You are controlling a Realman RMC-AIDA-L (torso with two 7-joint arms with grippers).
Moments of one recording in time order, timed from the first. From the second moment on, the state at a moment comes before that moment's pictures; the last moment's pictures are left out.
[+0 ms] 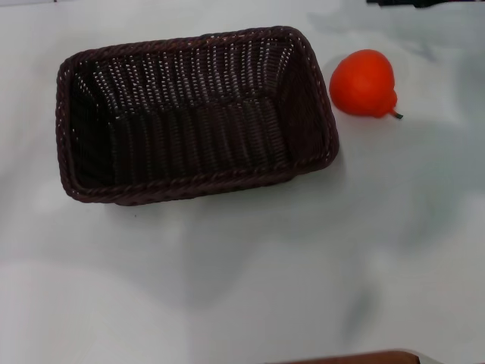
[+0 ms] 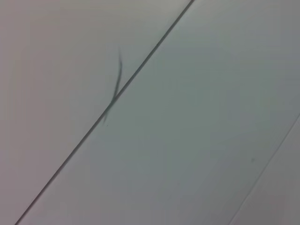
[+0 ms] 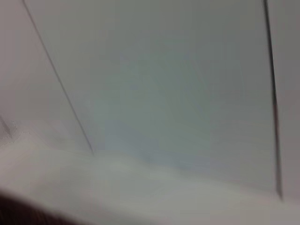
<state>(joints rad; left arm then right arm) -0.32 -2.14 -2.78 -0.91 1.54 -1.56 1.30 0.61 1.90 2.21 0.78 -1.95 1.16 1.95</state>
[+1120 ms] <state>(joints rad) -0.33 -2.14 -2.77 -0.76 1.53 -1.56 1.33 0.85 1.99 2.16 0.64 -2.58 1.10 2.14</state>
